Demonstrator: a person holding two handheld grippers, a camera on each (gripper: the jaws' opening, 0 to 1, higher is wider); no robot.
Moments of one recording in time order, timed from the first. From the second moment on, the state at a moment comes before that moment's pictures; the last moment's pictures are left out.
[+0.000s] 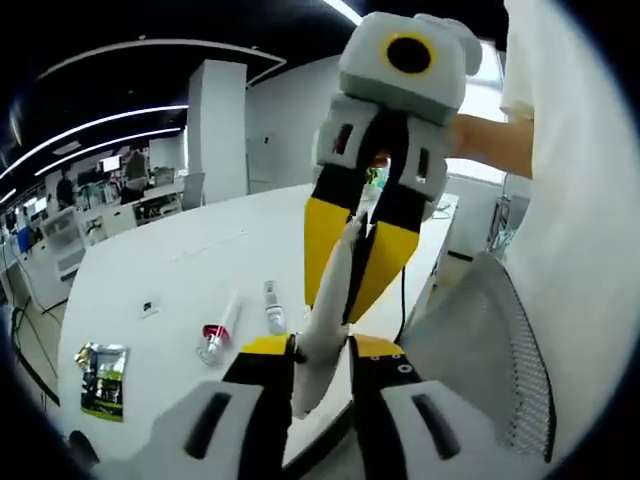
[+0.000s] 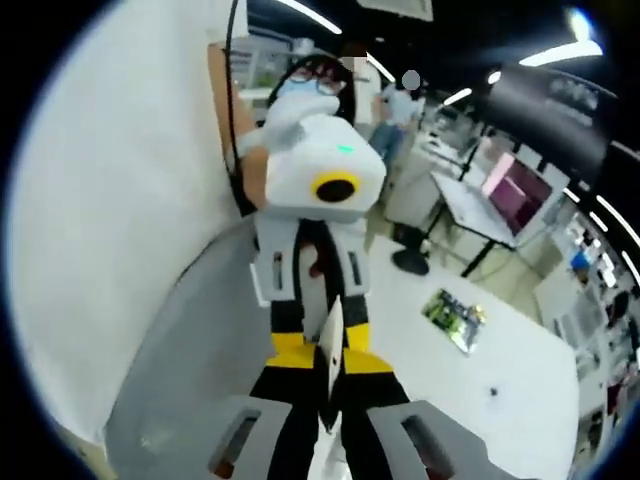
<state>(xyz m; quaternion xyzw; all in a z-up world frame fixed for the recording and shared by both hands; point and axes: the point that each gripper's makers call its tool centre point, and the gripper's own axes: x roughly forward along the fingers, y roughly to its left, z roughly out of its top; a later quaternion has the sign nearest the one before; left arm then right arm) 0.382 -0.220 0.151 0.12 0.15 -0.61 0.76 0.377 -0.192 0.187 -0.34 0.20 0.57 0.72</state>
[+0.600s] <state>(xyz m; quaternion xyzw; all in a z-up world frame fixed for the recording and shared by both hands) 0.406 -0.197 0.129 0.25 0.15 -0.55 0.78 0.441 -0.229 0.218 -0.40 0.19 0.49 0.75</state>
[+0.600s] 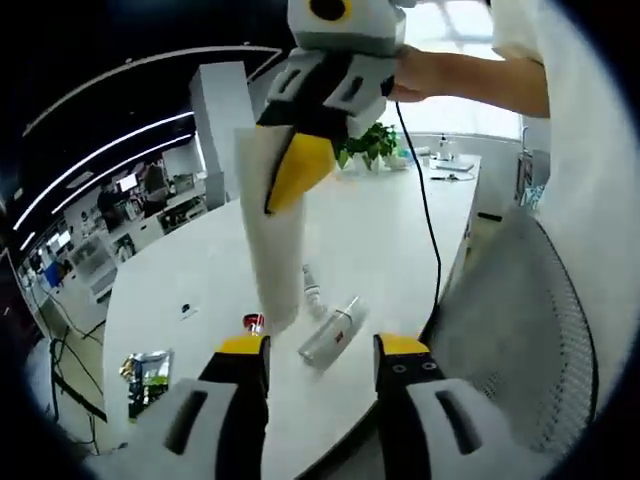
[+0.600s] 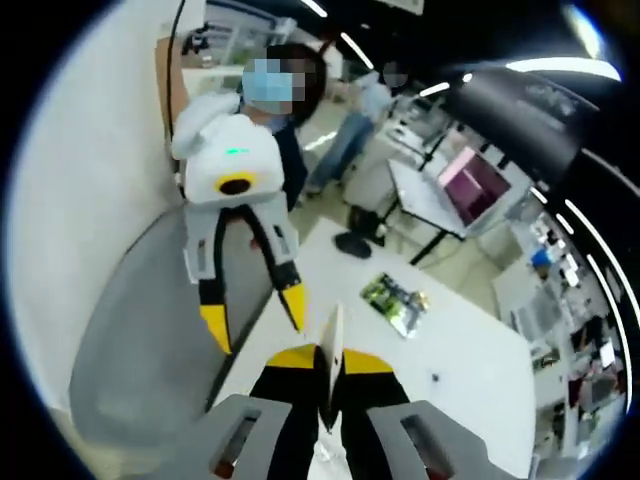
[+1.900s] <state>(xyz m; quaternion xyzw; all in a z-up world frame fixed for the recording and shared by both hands) 0.433 -0.157 0.067 0.38 0.23 -0.47 0.77 0.609 -0.334 0.225 -0.36 0.31 0.41 0.78</state>
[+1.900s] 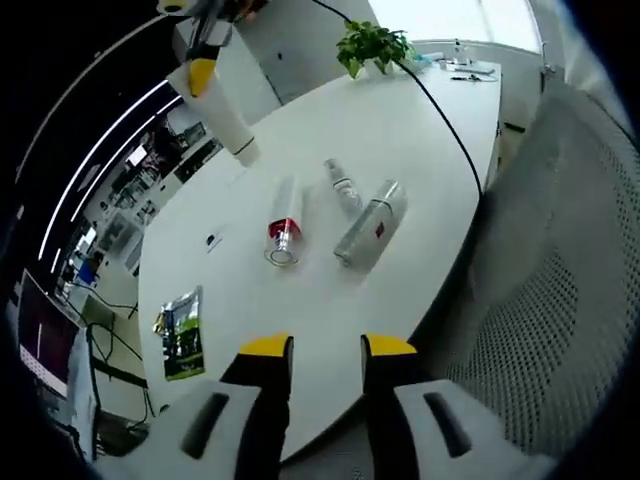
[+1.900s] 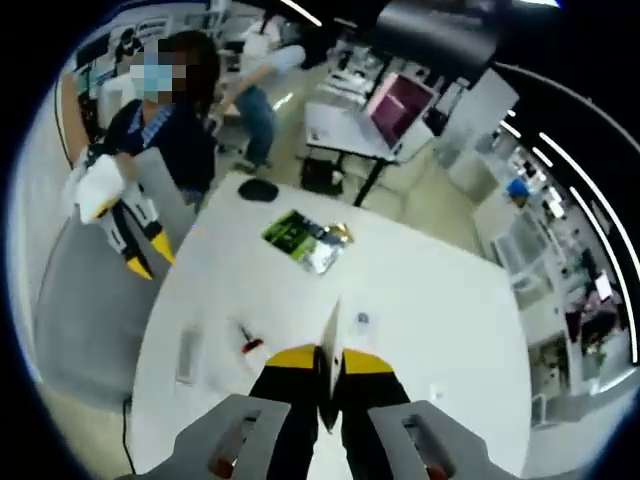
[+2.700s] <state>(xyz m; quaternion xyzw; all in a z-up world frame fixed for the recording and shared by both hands) 0.433 -0.151 0.056 0.39 0.26 -0.46 0.76 0.680 -0.386 0.153 -0.29 0.37 0.40 0.79</state>
